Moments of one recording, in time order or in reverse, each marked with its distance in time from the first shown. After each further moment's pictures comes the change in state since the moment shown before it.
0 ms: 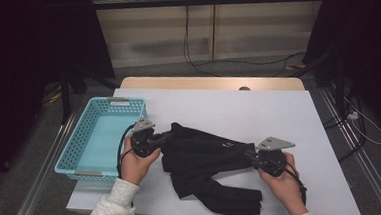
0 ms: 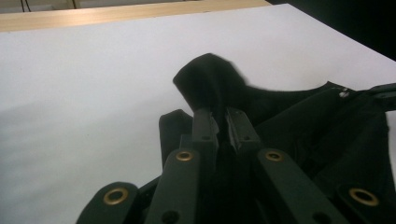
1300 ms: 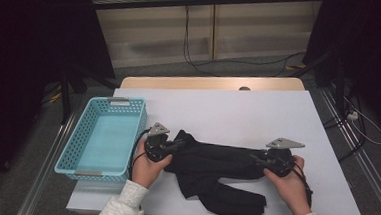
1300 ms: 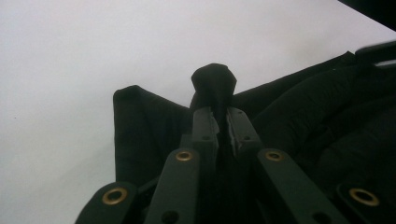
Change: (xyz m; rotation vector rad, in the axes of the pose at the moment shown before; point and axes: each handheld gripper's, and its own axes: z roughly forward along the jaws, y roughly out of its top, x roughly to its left) left arm -0.018 -0.012 0.027 0.103 -0.056 0.016; right arm -0.013 -0.015 0.001 0.064 -0.095 0.140
